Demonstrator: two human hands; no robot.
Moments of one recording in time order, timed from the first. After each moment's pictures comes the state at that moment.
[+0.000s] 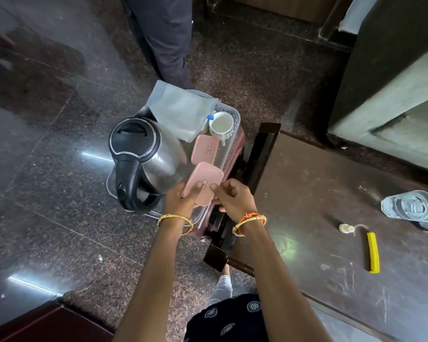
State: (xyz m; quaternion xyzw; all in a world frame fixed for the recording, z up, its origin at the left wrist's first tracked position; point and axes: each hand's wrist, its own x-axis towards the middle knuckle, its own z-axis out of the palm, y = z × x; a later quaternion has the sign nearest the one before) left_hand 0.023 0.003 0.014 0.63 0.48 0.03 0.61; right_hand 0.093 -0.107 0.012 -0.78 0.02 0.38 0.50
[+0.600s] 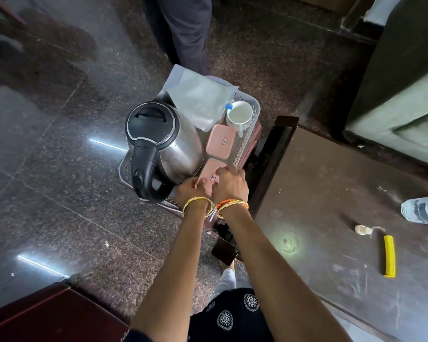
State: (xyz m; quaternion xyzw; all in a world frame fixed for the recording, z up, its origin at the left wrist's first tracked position) left_hand 0.033 0.009 -0.035 0.62 0.63 0.03 0.46; right_hand 0.082 -0.052 -0.008 -0.93 -0.20 0.25 0.18
